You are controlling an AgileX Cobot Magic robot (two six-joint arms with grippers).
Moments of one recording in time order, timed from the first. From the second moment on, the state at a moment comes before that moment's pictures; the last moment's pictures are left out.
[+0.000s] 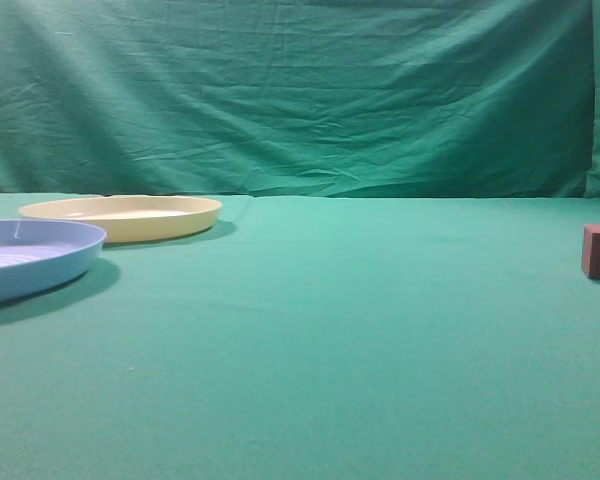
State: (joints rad) left arm -0.19 -0.01 0.02 0.18 0.36 -0.07; right arm 0.15 0.84 -0.54 0.34 0.54 -0.34
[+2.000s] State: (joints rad) left arm -0.19 -0.01 0.02 0.18 0.36 -0.07; right arm 0.64 2.16 -1.82 0.43 0.59 -0.48
